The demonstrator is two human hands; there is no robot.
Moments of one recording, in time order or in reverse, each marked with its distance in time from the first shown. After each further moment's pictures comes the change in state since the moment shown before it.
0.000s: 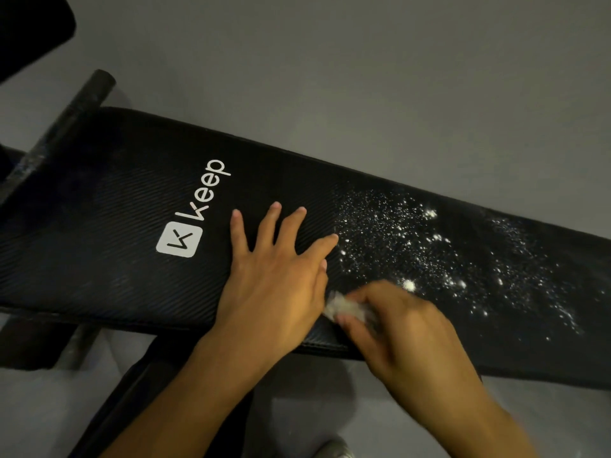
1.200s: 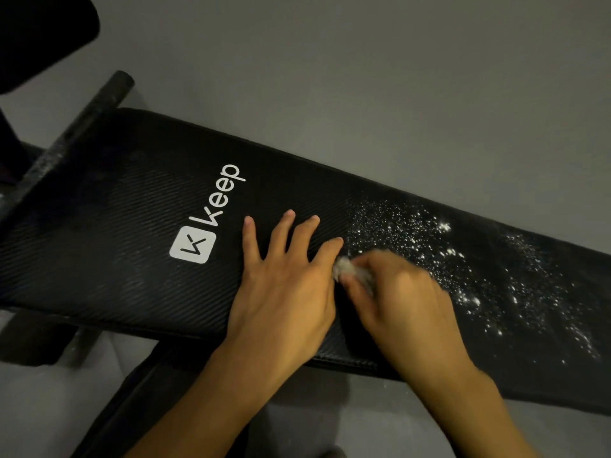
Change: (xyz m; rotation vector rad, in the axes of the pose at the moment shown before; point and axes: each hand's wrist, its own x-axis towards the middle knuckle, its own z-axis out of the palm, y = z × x) left_hand -0.001 0.002 -0.007 -0.034 -0.013 -0.036; right_hand 0.046 -0.008 0.005 -0.073 0.076 0.076
